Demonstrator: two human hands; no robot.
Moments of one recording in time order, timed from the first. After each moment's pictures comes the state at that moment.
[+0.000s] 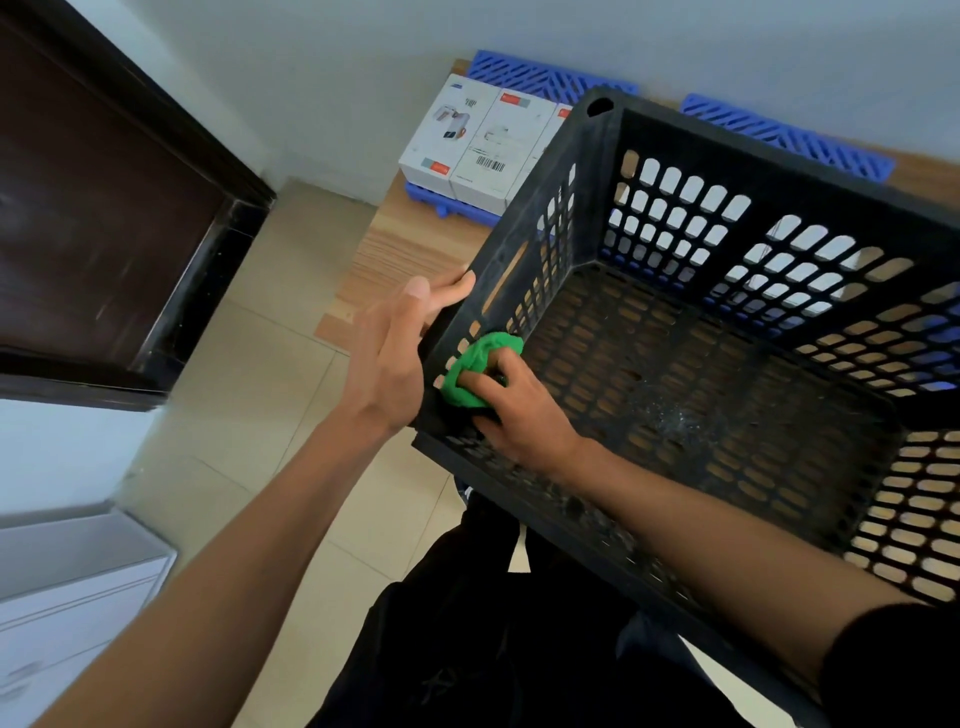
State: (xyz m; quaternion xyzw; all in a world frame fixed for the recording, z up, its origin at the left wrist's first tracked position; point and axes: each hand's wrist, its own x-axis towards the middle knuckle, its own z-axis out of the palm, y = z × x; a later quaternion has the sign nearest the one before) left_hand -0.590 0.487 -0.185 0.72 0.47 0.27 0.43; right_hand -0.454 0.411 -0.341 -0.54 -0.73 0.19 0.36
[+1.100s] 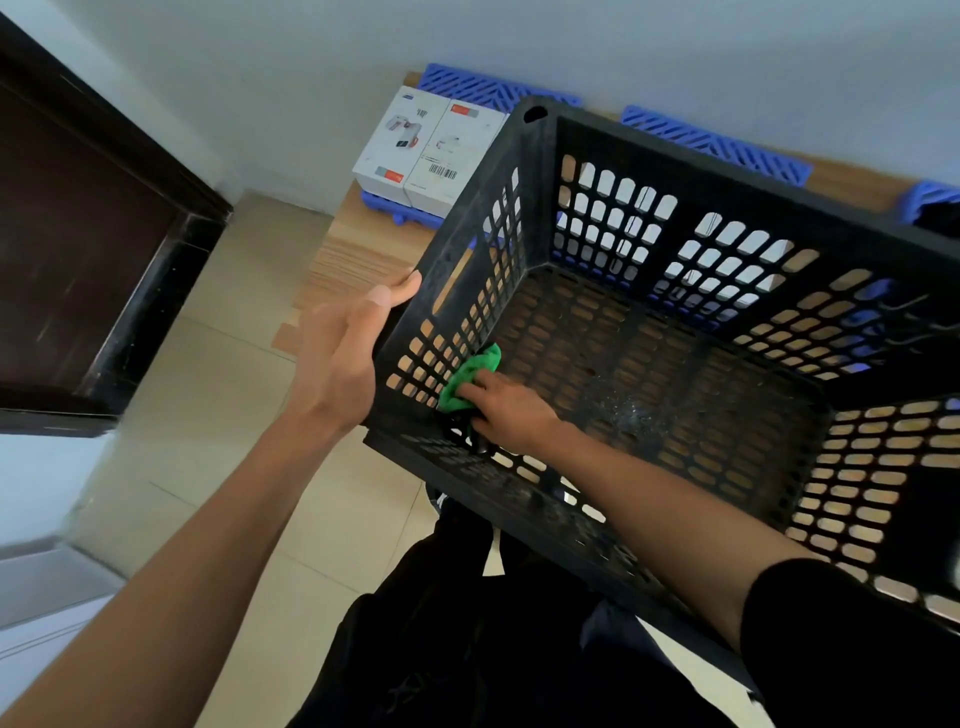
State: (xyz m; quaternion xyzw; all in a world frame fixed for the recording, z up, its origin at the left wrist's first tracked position) left_hand -0.581 0.477 -0.172 0.72 0.48 0.27 0.42; right_hand -0.418 0.413 -0.374 -0.59 -0.73 0.33 0.11
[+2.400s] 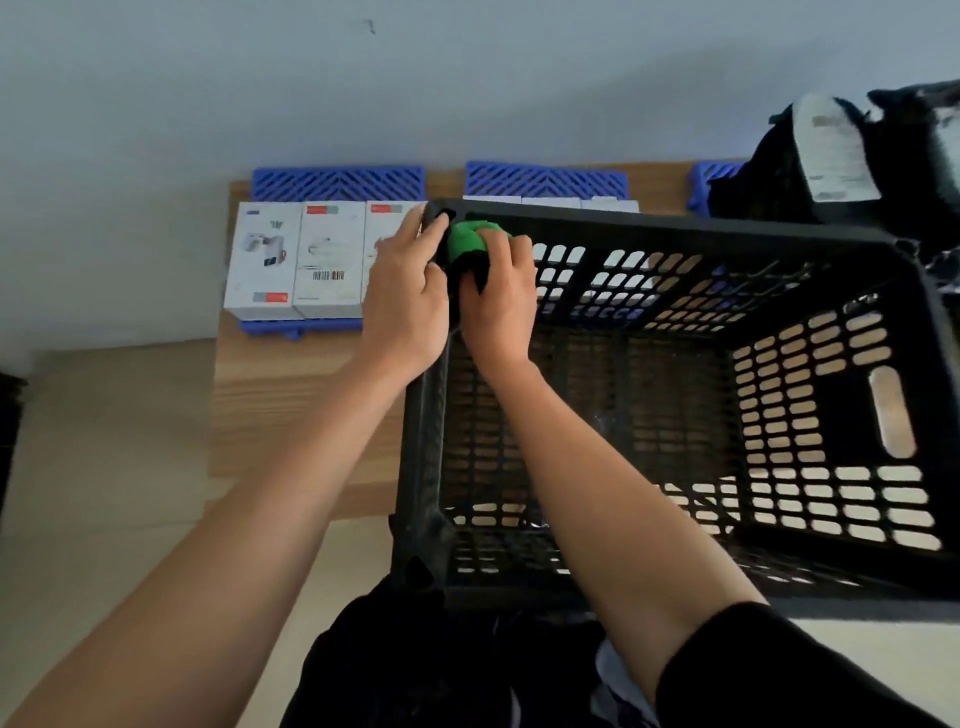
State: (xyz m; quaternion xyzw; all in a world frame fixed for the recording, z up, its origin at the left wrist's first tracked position) left_hand -0.453 0.613 -0.189 0.85 0.32 0.18 0.37; right_hand -0.371 0.547 -0.258 -0.85 -0.29 -0.04 0.44
